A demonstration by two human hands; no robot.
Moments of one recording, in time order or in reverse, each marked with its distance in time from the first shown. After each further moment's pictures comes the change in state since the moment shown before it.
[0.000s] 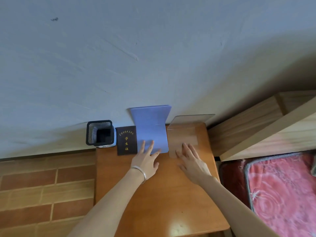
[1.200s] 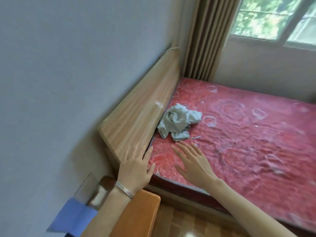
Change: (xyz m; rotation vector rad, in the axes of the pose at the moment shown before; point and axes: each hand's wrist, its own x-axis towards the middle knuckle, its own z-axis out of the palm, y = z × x) left_hand -0.269 0.286 -0.275 0.279 0.547 1.170; right_hand -0.465 -0.055 -0.230 -0.048 0.729 0.788
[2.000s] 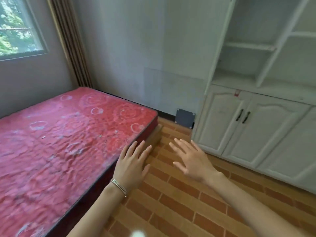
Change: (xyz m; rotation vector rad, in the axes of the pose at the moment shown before) left_hand -0.181 0.636 -0.020 -0.328 -0.088 1.378; right_hand -0.703 0.005 -0.206 -0.269 -0.045 1.409
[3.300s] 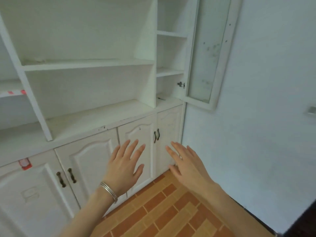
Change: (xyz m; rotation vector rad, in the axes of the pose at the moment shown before) left_hand 0.496 0.631 0.108 -0.310 0.178 1.082; right_hand -0.271 0.566 -0.080 -0.292 0.265 1.138
